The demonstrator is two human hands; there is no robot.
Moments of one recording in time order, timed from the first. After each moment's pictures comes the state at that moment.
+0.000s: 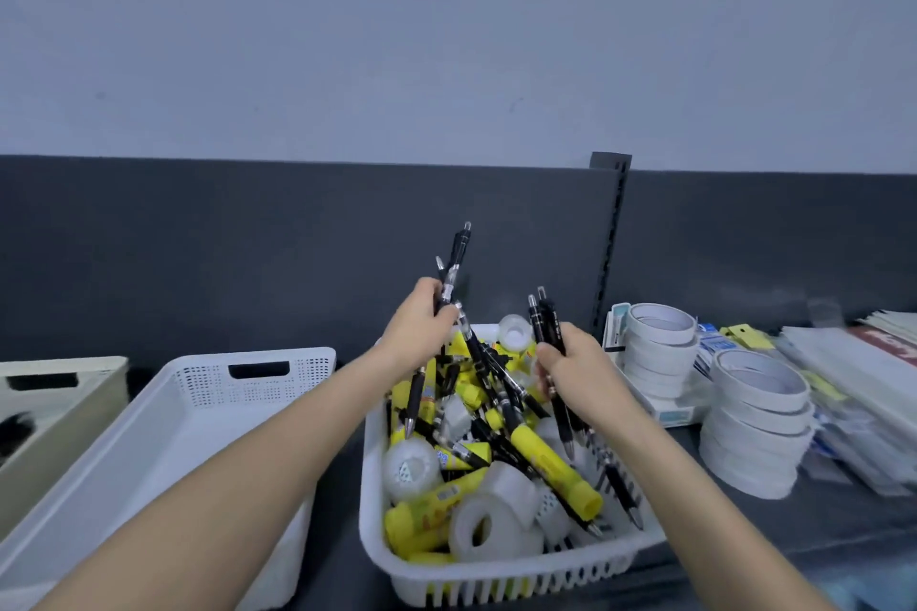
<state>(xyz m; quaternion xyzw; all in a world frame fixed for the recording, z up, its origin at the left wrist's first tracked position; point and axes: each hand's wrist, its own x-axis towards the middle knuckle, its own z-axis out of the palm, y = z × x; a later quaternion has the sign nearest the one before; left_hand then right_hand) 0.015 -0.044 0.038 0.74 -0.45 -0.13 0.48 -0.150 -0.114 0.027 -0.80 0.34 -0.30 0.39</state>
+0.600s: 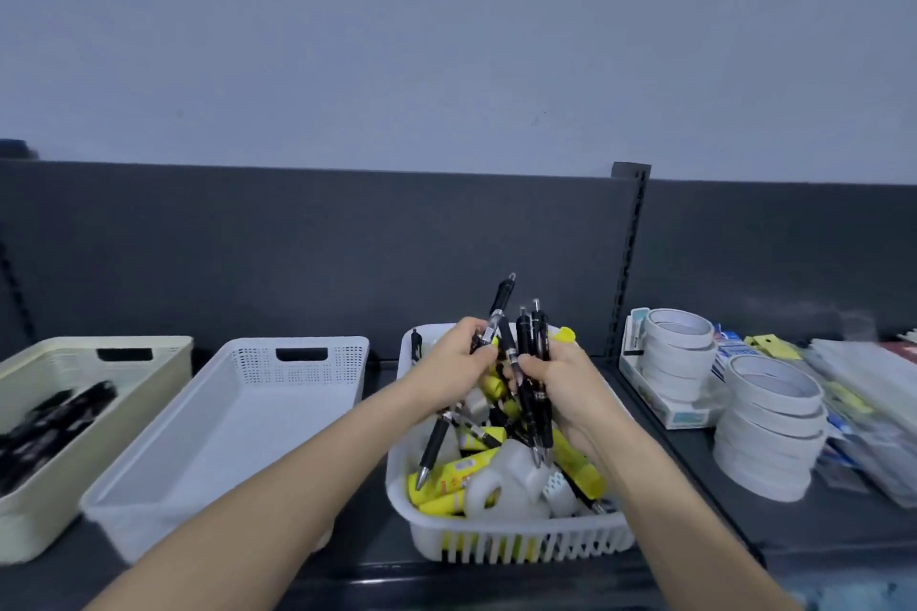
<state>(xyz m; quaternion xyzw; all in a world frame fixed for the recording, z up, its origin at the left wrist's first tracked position) -0.034 0.002 0.028 0.72 -0.47 -0.19 0.47 -0.145 -0.078 0.019 -0.69 0.27 -0.30 0.60</state>
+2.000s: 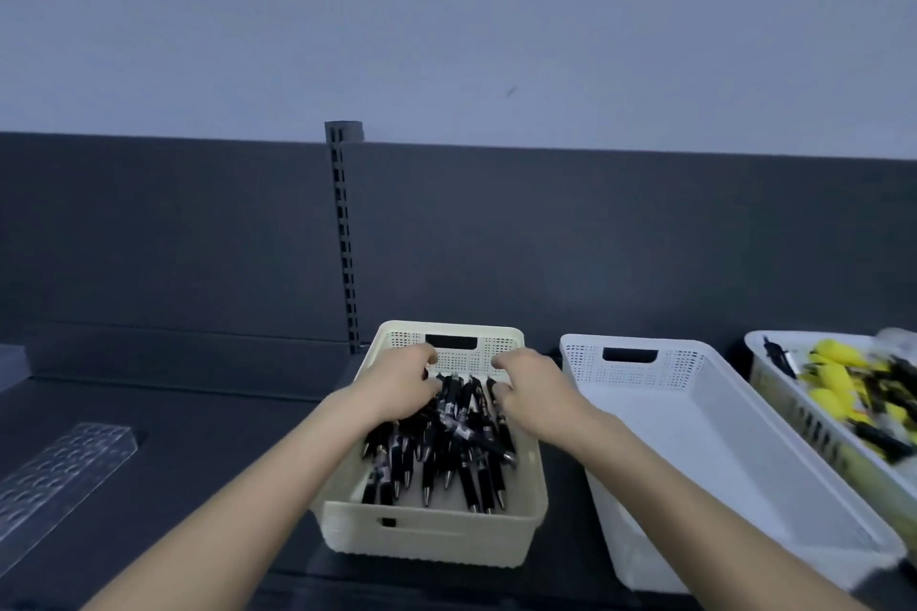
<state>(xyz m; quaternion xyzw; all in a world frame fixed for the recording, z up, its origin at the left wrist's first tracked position) 0.317 0.312 -0.008 0.89 -0.40 -0.11 0.21 0.197 0.196 -0.004 -0.95 0.22 -0.09 0.19</state>
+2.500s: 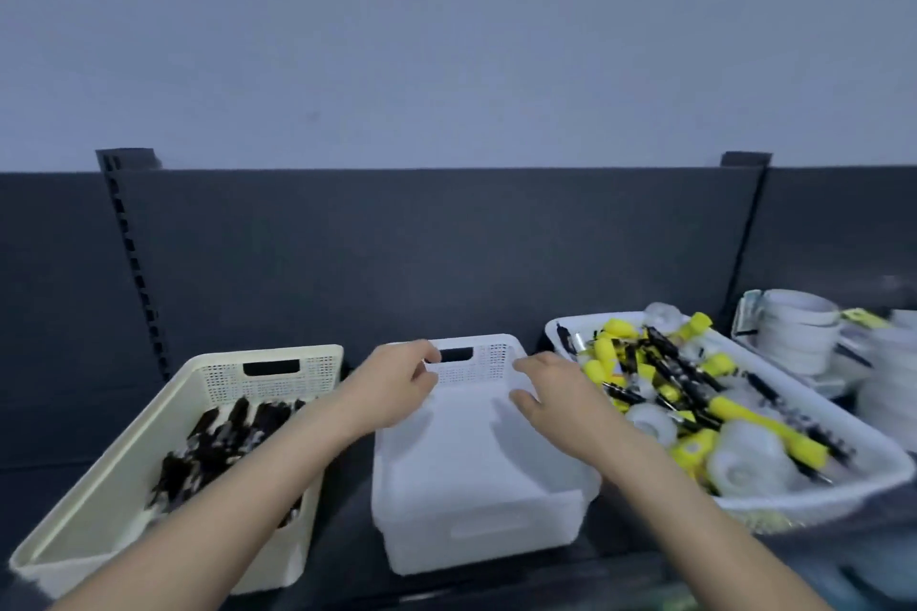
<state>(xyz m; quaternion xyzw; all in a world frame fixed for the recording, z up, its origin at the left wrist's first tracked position) 0.168 0.190 0.020 0.80 -0.54 -0.05 0.25 0.006 0.076 0.007 -0.93 0.31 -0.16 0.10</state>
